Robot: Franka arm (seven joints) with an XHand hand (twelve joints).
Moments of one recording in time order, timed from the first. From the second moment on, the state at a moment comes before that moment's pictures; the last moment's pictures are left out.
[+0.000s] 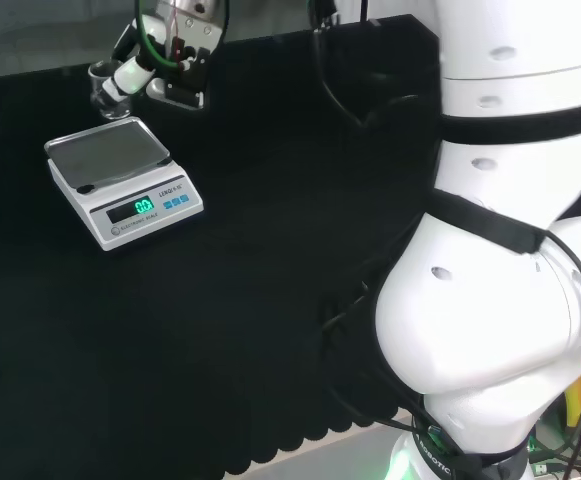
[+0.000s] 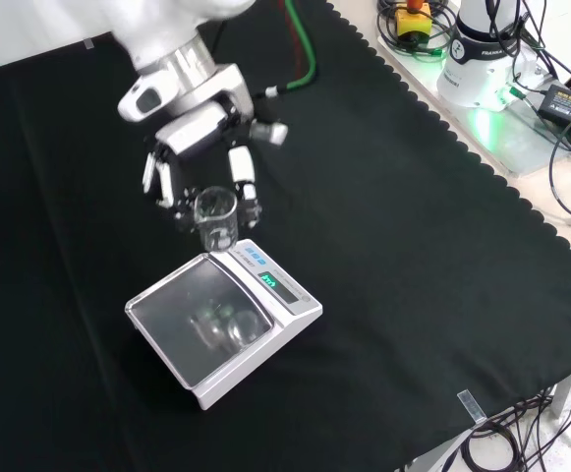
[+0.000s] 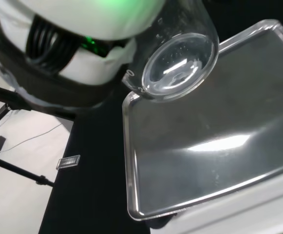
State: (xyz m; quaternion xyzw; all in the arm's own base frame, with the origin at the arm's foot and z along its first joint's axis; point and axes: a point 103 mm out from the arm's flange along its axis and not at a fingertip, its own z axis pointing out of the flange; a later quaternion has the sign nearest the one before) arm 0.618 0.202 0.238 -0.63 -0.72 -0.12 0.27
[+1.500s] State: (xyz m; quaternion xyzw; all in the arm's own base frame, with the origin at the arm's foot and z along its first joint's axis) arm 0.652 0.231 0.136 -0.61 -0.71 -0.10 0.35
